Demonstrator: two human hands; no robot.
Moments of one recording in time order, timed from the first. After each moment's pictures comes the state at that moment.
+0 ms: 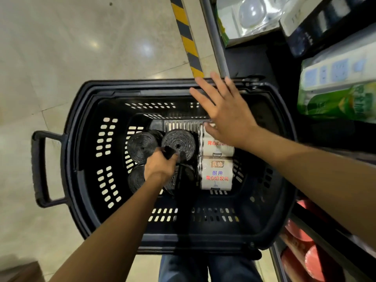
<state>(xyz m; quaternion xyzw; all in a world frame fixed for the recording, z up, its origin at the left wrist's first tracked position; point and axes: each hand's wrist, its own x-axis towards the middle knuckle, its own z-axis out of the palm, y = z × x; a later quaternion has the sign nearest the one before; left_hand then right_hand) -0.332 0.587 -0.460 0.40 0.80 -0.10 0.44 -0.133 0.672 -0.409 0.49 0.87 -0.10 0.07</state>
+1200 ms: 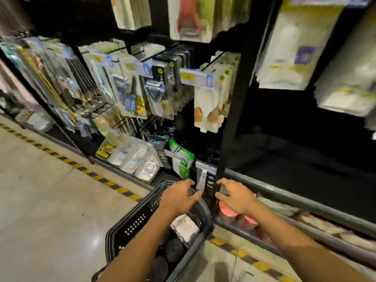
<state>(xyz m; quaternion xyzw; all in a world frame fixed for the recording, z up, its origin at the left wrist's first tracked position) -0.275 0.488 0.025 0.93 0.24 -0.06 0.26 -0.157 0.329 0.032 0.88 0.37 -0.24 -0.15</state>
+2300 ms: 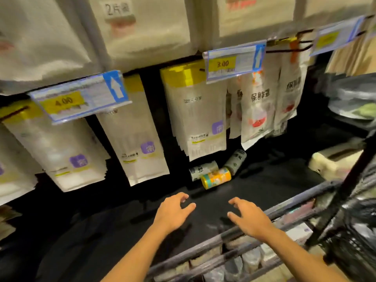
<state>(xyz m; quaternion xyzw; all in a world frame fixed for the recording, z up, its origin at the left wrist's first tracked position) 0.086 -0.030 0.077 0.95 -0.07 -0.12 0.27 0.036 -0.256 0.046 0.96 -0.03 -0.09 -0.27</state>
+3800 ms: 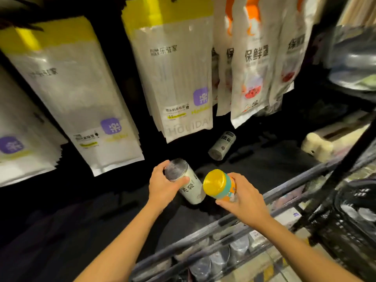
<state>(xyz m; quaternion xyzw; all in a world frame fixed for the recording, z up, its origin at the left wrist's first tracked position) 0.148 -0.073 0.009 0.85 0.00 0.01 0.53 0.060 -0.286 -0.017 0.92 -0.01 0.13 -0.37</state>
